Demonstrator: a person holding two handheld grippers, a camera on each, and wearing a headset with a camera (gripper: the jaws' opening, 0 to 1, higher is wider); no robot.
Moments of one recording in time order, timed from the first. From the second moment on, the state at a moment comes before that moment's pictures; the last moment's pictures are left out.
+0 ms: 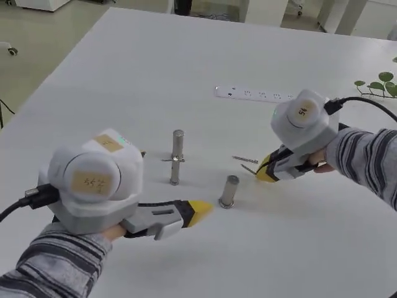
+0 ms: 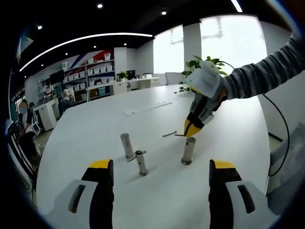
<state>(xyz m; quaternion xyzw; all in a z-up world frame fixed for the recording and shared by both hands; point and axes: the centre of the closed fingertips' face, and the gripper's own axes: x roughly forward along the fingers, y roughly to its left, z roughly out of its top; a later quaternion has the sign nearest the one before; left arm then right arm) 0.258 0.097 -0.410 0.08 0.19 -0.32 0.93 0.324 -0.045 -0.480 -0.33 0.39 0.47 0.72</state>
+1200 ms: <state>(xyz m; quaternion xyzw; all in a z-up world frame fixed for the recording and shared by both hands) 0.231 0.051 -0.419 -0.01 0.25 -0.37 0.90 0.236 -0.026 -0.444 -0.42 0.26 0.54 0.68</state>
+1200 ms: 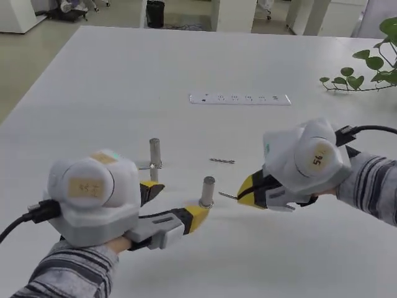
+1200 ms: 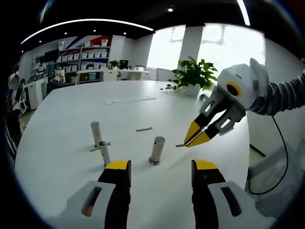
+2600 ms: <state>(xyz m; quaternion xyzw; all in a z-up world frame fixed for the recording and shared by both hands) 0.211 0.022 -0.405 -0.22 0.27 -0.39 0.85 0.206 0.015 -0.417 -0.45 0.18 0.58 0.65</state>
